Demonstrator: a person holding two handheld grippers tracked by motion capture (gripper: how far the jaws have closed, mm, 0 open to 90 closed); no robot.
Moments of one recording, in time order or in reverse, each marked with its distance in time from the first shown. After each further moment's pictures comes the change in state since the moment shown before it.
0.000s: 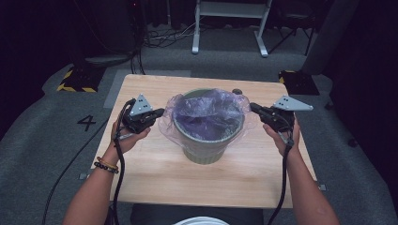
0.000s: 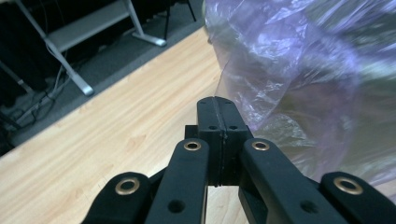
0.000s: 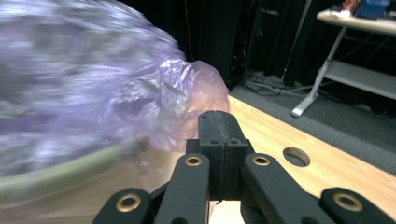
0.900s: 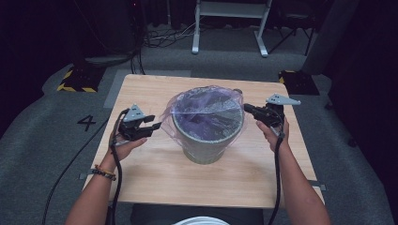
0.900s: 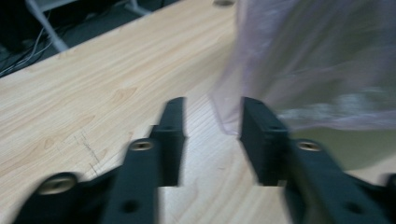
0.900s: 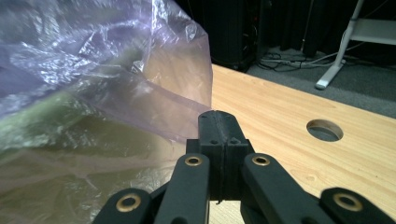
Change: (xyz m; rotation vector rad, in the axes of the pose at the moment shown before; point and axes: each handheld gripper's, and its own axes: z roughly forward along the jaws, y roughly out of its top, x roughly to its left) left arm 0.015 -0.052 -0.001 -0.011 -0.049 -0.119; right arm -0.025 -0.030 0.042 0.050 0.060 0.165
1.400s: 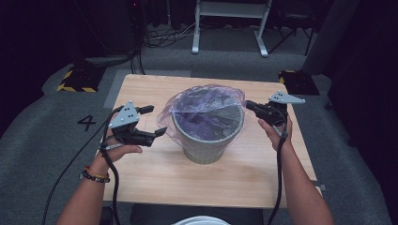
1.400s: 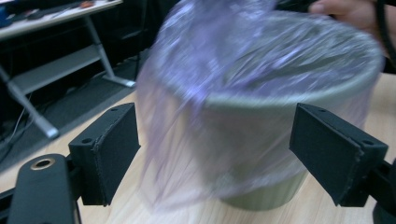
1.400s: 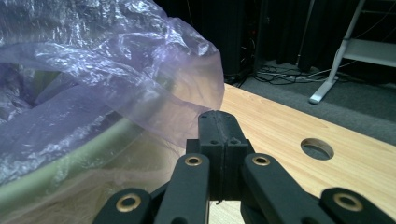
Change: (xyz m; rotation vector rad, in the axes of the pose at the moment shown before) left arm -0.051 0.059 -0.044 -0.167 -0.107 0.200; right arm 0.012 0.017 -0.013 -0.035 -0.012 -0.052
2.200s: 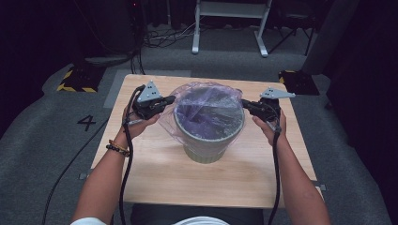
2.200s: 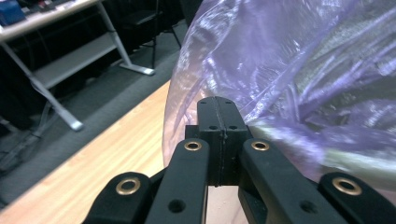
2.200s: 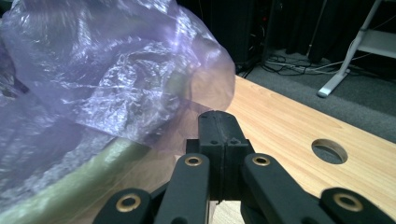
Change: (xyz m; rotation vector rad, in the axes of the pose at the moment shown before) left arm 0.054 0.003 0.072 0.086 0.073 -0.024; right arm -0.001 0.006 0.024 0.066 0.033 -0.035
